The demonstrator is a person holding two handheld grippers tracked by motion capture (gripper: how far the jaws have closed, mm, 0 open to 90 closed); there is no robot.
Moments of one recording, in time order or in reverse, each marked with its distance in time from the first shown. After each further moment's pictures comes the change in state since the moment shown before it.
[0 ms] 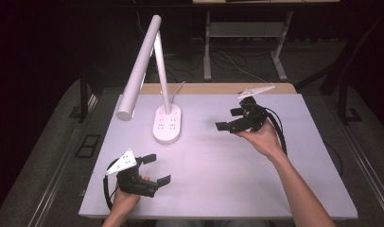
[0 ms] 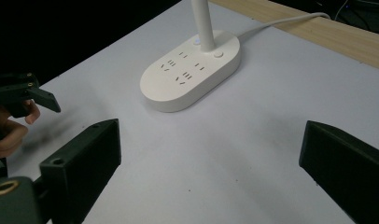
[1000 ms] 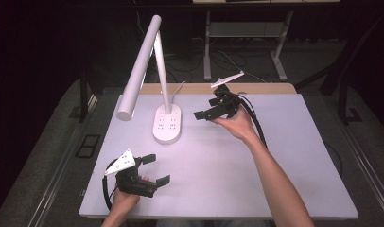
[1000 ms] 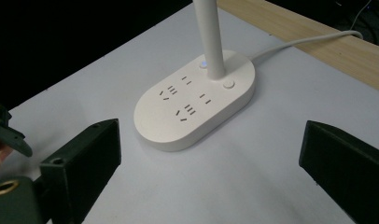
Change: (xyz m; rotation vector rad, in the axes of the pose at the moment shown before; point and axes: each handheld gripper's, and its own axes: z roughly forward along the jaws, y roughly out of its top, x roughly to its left) left arm 0.001 0.000 -0.002 -0.007 -0.006 0.001; right arm -0.001 0.047 0.066 0.041 0.031 -0.037
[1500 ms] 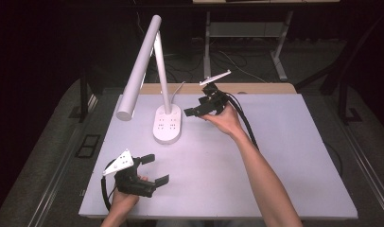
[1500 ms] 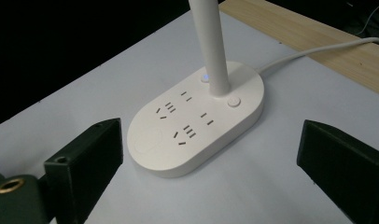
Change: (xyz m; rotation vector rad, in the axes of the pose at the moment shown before) left arm 0.000 0.000 -0.003 -0.012 -0.002 -0.018; right arm -0.007 0.014 0.039 -0.003 0.026 0.004
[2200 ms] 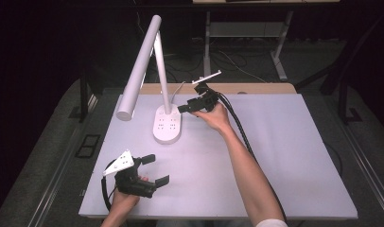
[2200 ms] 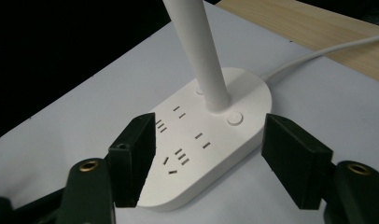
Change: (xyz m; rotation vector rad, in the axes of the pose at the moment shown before) left arm -0.001 0.000 0.000 -0.004 -0.010 -0.003; right arm -0.018 0.007 0.041 0.006 0.047 0.051
